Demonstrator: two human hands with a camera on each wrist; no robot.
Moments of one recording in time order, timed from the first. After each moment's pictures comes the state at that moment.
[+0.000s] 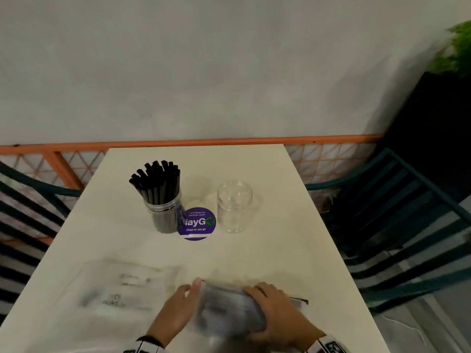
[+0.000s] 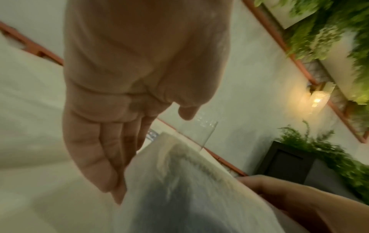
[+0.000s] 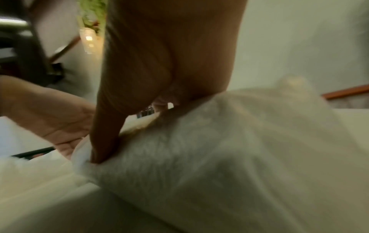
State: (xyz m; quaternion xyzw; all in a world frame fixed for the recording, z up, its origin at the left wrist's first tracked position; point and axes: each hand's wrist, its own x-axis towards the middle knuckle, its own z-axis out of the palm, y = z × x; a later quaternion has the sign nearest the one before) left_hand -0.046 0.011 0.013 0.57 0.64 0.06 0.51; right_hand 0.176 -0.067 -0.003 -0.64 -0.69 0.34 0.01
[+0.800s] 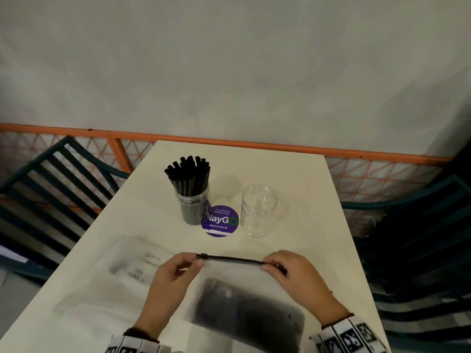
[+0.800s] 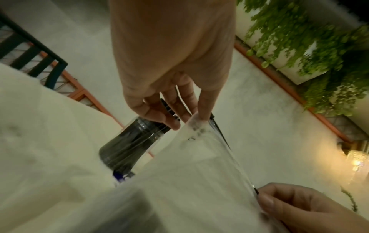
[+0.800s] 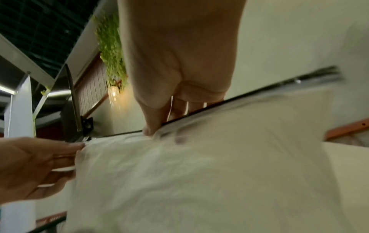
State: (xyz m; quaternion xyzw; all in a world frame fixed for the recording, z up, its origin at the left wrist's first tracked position) left_hand -0.045 -0.002 0.058 0.50 0.58 0.45 0.46; right_hand 0.207 -0.016 0.061 -0.59 -0.73 0.24 0.23
